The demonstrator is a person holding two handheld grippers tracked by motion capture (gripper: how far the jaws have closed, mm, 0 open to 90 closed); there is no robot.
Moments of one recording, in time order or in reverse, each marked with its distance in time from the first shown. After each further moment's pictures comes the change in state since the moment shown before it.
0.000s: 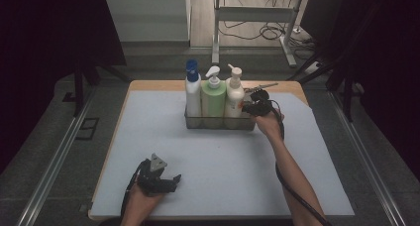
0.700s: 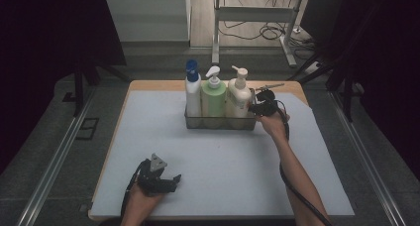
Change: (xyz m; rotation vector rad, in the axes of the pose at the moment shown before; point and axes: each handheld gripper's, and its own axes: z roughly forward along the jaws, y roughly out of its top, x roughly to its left) left arm 0.000 0.000 0.000 0.000 0.000 0.000; right arm -0.014 -0.006 -0.010 -0.009 -0.029 0.023
